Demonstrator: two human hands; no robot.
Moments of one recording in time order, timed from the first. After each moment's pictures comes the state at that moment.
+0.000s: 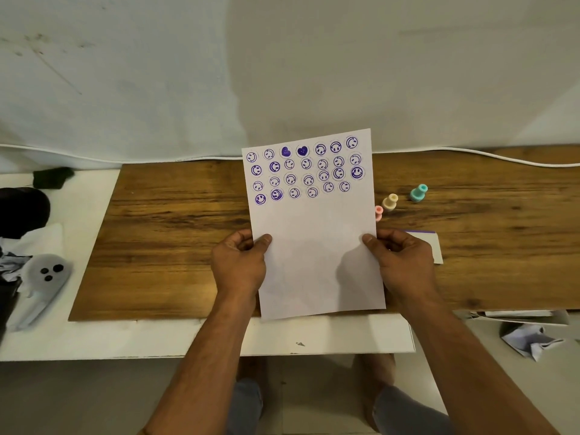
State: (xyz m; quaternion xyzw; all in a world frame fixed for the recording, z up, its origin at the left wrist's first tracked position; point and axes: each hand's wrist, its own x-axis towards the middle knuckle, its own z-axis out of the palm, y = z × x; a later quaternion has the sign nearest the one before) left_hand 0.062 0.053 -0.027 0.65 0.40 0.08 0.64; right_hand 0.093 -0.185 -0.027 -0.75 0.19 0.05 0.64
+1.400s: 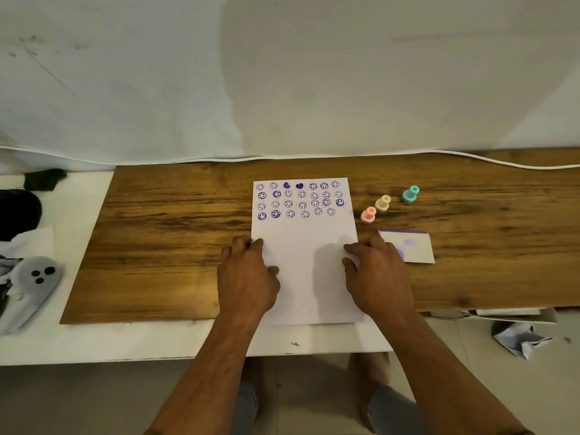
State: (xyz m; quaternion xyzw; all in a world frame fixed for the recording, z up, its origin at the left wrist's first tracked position) left_hand 0.046 0.046 -0.037 0.96 0.20 -0.07 0.20; right_hand 0.080 -0.170 -0.045 -0.98 -0.02 0.03 0.17
